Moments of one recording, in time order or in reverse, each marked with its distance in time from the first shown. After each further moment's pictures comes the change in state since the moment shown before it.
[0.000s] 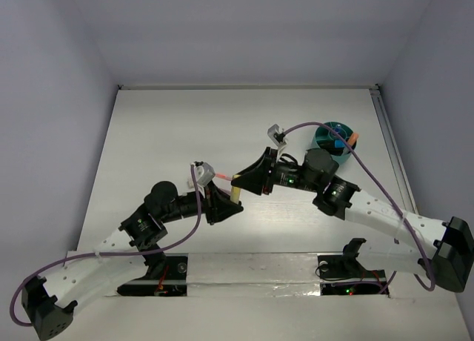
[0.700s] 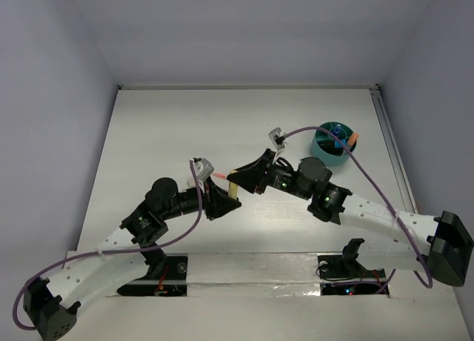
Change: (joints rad) left arm 0.050 0.025 0.000 0.006 0.016 -0.013; right arm 0.083 0.008 -0.069 0.093 0.262 0.050
